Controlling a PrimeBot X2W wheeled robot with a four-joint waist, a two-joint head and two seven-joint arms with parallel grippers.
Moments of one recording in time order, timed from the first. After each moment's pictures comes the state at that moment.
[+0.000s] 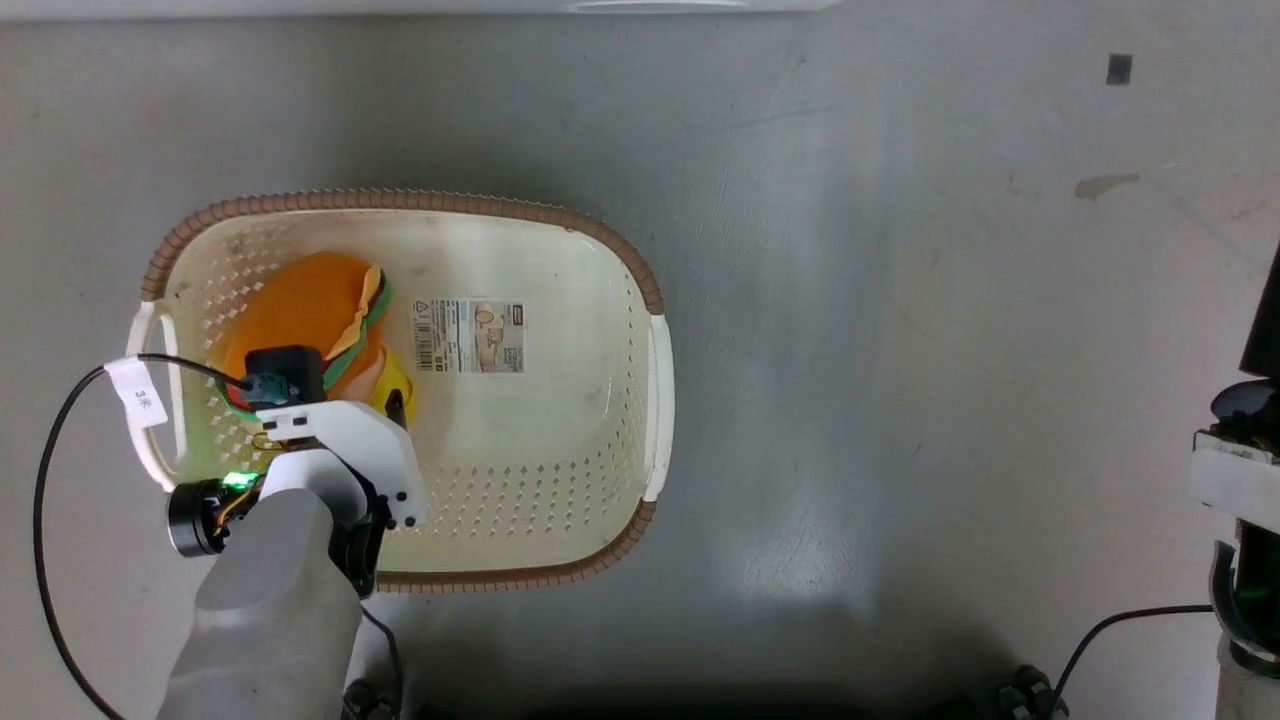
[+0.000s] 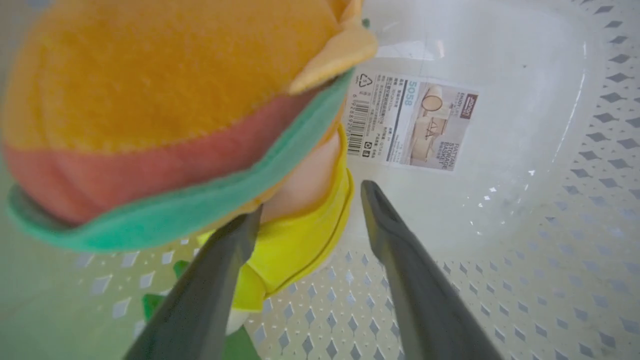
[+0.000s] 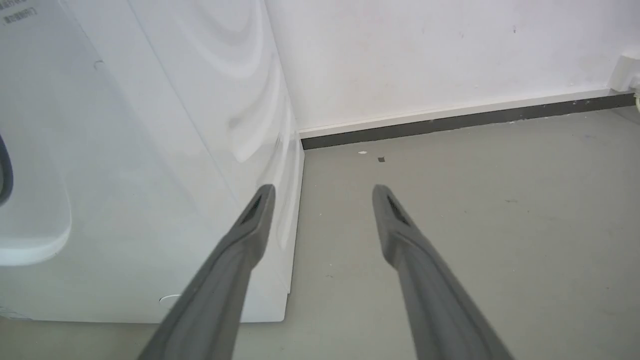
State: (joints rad) left arm -0.73 0.15 -0.10 1.12 -0.30 0.05 -0.04; right arm -0.28 -0.05 -0.16 -0.33 0.27 0.13 -0.22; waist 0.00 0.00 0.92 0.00
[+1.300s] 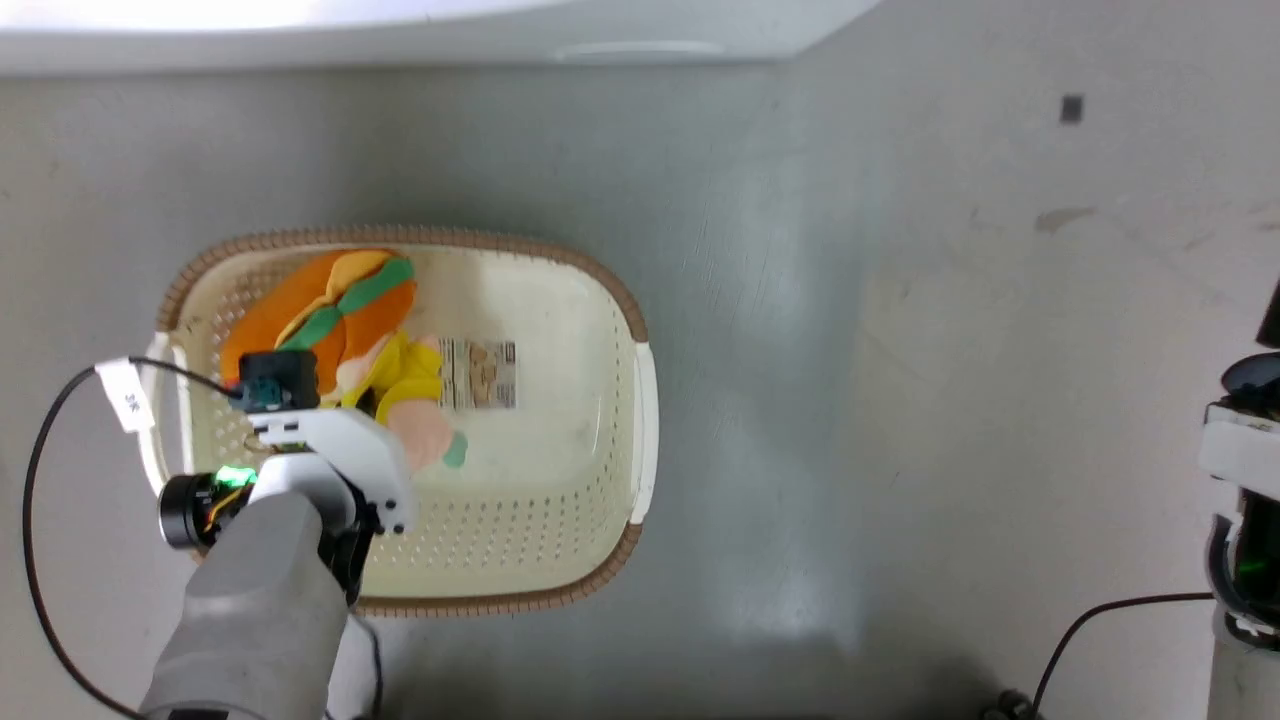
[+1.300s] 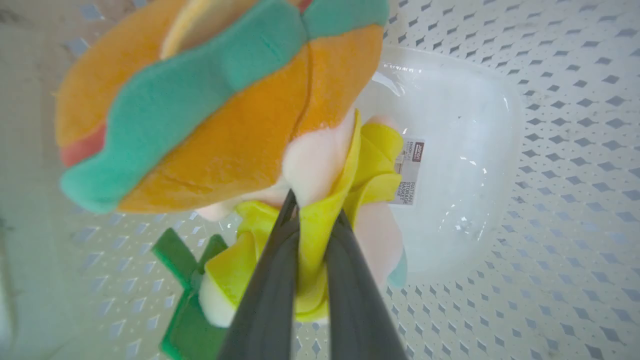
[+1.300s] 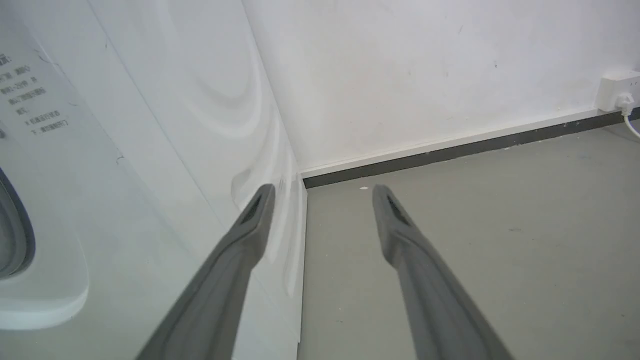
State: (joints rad) left arm -0.81 0.17 -0.20 1.29 -0.36 -0.04 -0.17; right arm -0.33 -0.05 -0.17 -0.29 0.35 0.13 -0.26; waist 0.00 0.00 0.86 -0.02
